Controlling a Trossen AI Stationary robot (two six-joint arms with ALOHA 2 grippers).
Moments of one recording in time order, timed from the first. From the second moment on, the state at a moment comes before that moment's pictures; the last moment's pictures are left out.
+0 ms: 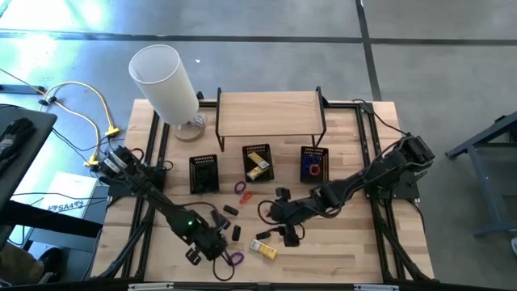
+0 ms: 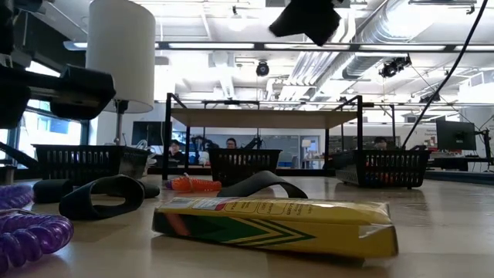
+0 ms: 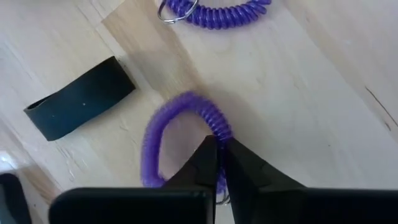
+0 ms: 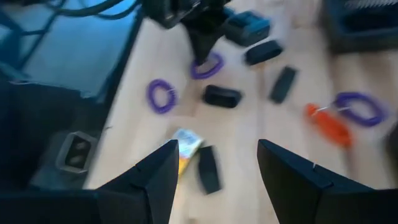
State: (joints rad) left arm -0.69 1.76 1.00 -0.39 -0.09 0.00; right arm 0.44 1.68 1.20 -0.22 0.11 0.33
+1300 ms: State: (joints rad) left arm -0.54 1.49 1.02 0.10 -0.07 -0.04; right arm 0.57 1.68 1.20 -0.06 0.52 -0.06
